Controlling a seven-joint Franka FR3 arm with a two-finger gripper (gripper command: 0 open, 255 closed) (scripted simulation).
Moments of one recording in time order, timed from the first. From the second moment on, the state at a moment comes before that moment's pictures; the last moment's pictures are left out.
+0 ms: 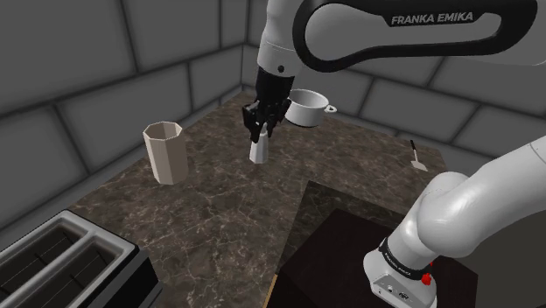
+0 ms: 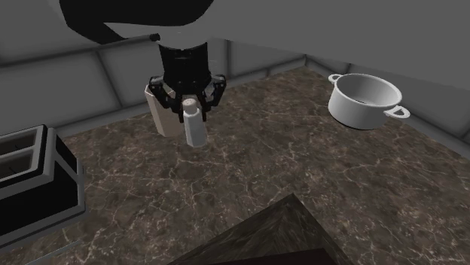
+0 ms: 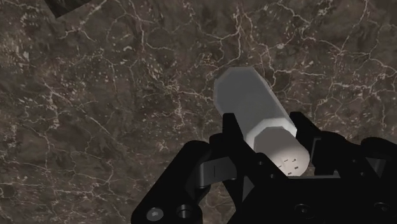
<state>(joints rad) 0.05 -0.36 0.36 -2.13 0.14 1.88 0.37</state>
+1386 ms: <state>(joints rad) -0.12 -0.31 0.01 -2.10 0.06 1.87 -0.13</state>
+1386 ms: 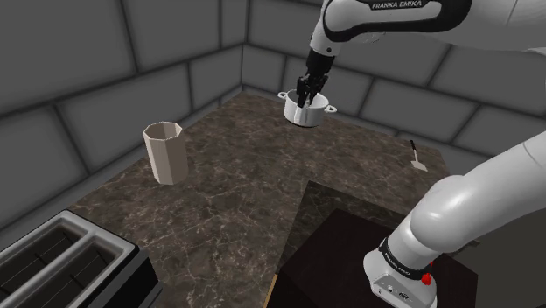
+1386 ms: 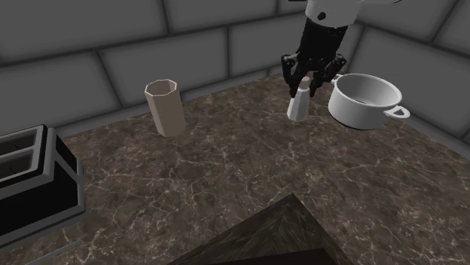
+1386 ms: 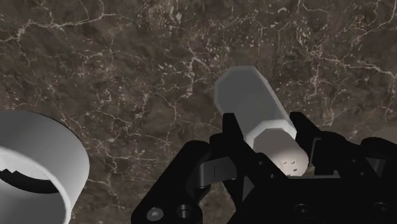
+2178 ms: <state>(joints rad) -0.22 -0.09 -0.15 -1.87 0.06 1.84 -0.39</state>
